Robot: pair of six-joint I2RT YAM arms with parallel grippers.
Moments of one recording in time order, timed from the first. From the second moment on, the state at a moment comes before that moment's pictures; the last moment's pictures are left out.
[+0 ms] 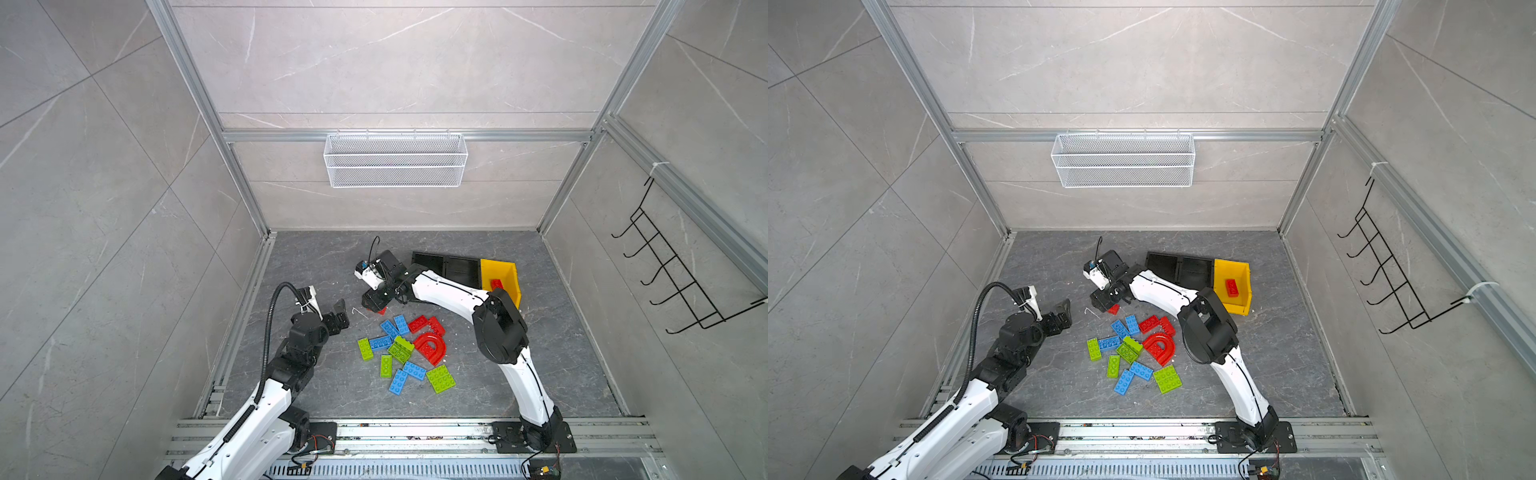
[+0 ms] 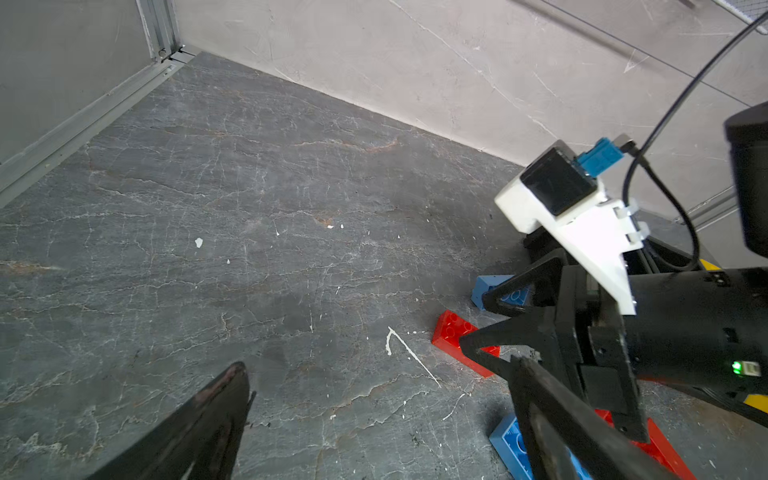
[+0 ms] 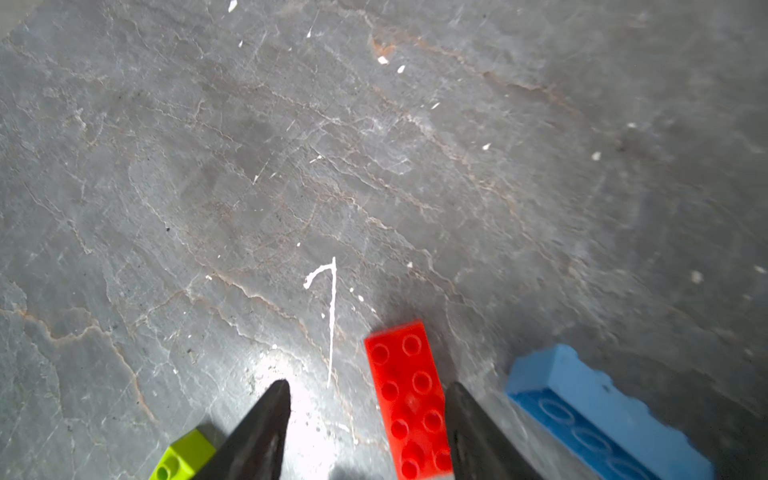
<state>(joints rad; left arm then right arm) -0.39 0.76 0.38 0.00 -0.27 -0.44 0.79 2.30 1.92 -0.60 -0.22 -0.06</state>
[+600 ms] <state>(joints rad) -0.39 0.75 0.38 0.00 -0.28 -0.44 0.79 2.45 2.10 -0.77 -0.18 -0.07</state>
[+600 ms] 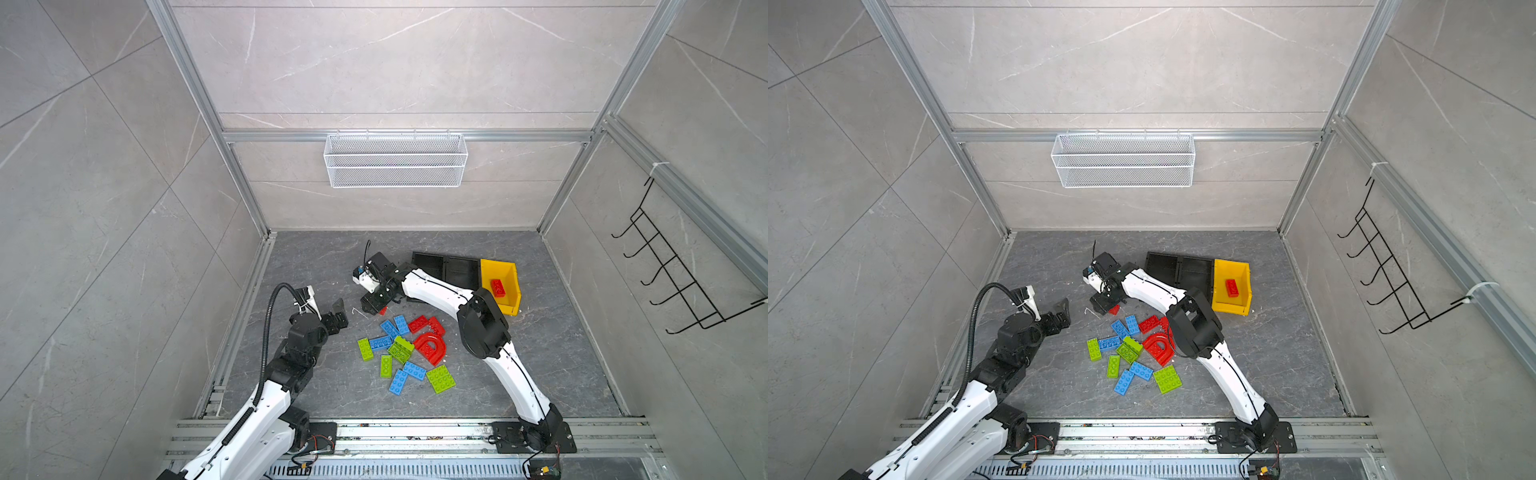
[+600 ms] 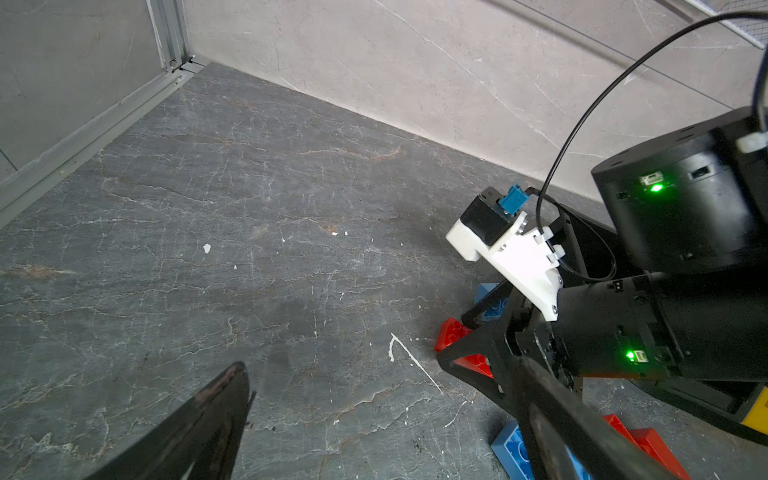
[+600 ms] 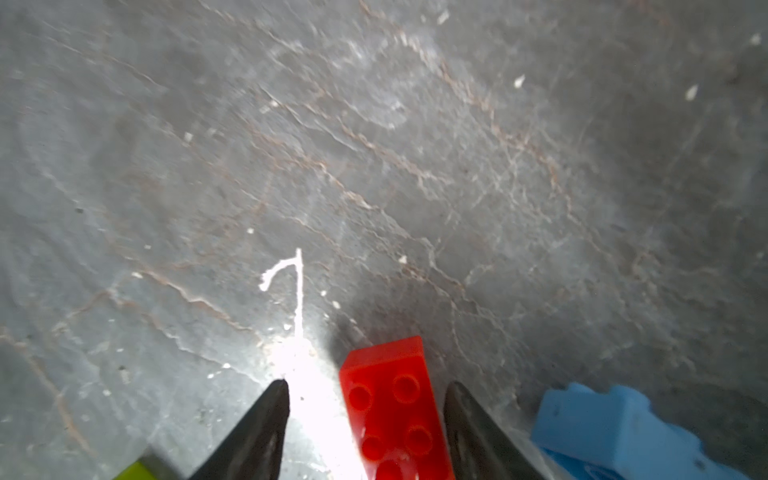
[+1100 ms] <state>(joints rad) -0.39 0.75 0.38 -0.01 -0.28 -0.44 0.81 2.47 2.12 -0.81 -0.10 -0.08</state>
